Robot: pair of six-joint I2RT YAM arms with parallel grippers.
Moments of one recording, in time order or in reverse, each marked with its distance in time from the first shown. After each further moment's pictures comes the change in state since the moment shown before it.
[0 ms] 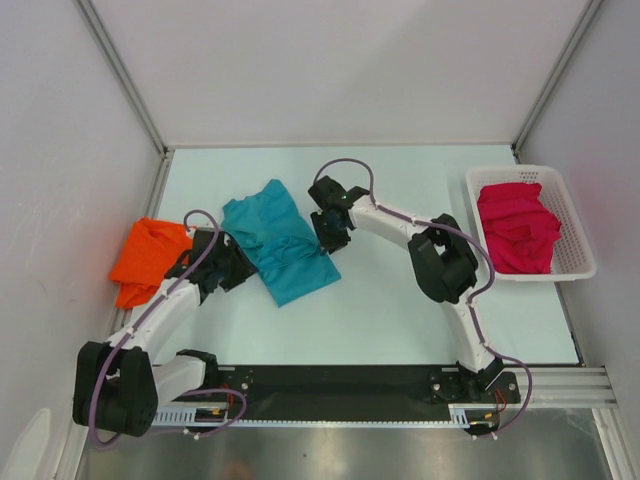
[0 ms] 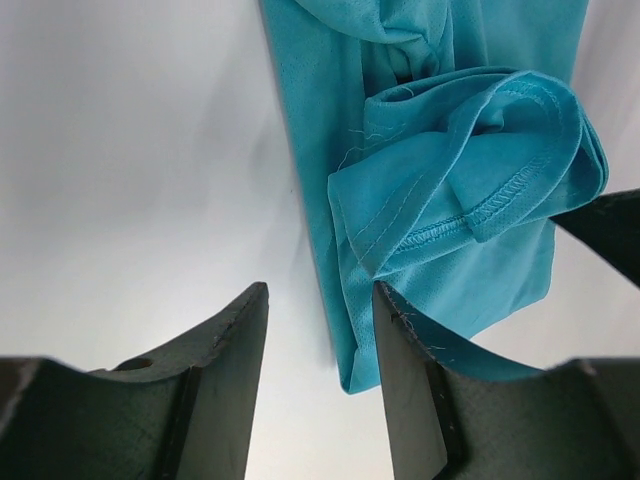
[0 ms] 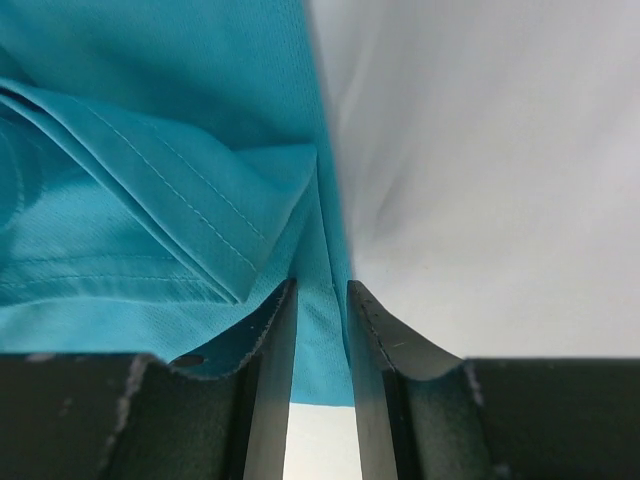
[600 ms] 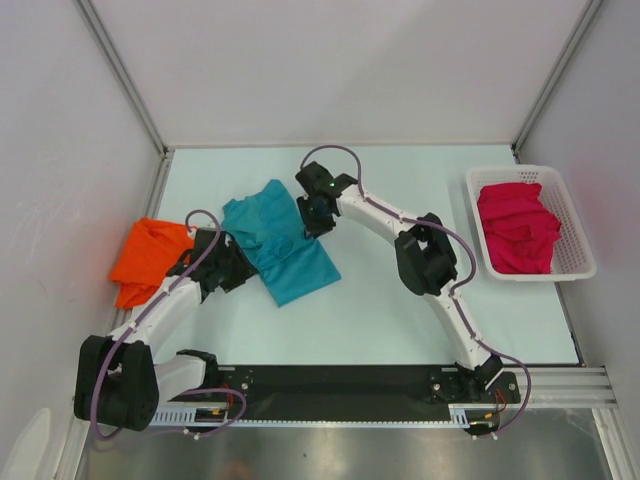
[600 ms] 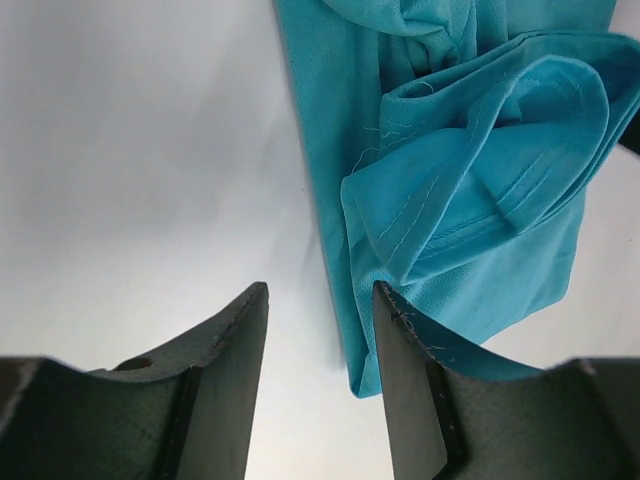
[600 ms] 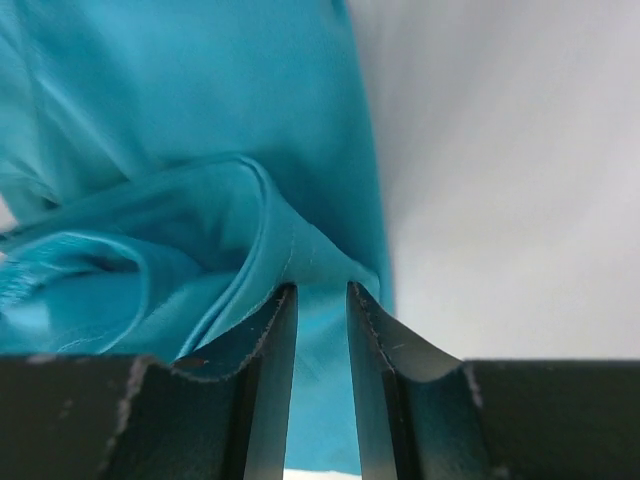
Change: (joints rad) left arm 0.002 0.037 0.000 0.006 0.004 0.010; right arm -0.006 0.169 0.306 -0.066 -0.012 -0.005
